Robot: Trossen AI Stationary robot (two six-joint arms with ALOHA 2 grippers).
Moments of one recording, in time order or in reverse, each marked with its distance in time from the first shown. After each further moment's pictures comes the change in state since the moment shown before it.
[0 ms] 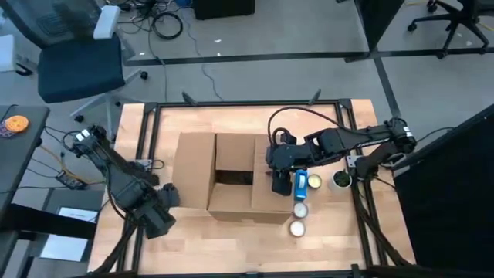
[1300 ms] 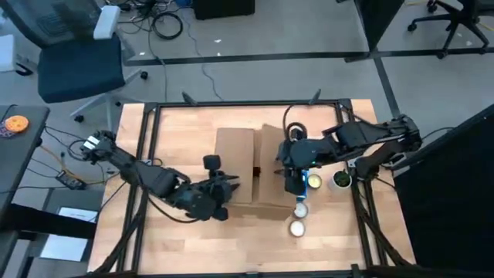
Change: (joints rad) left arm 0.306 0.163 0.062 0.895 -0.677 0.968; right arm 0.069 -0.098 0.108 -0.045 0.049 0.001
